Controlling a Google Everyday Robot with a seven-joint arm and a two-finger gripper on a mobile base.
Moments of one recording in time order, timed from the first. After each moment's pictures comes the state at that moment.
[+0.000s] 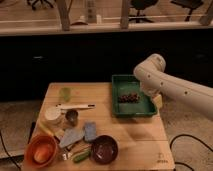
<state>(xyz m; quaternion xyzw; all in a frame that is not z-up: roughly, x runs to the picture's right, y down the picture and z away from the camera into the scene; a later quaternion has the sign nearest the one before) 0.259 0.056 0.772 -0.30 0.06 -0.29 0.91</state>
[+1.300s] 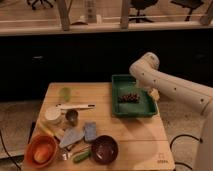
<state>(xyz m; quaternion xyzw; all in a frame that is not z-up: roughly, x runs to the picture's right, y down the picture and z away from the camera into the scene) 0.255 0.026 0.818 -0.27 0.05 -0.38 0.89</state>
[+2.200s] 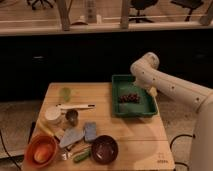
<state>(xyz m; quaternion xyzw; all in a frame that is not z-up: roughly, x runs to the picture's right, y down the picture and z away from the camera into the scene) 0.253 0.011 0.845 -0.24 0.02 -0.40 0.88</state>
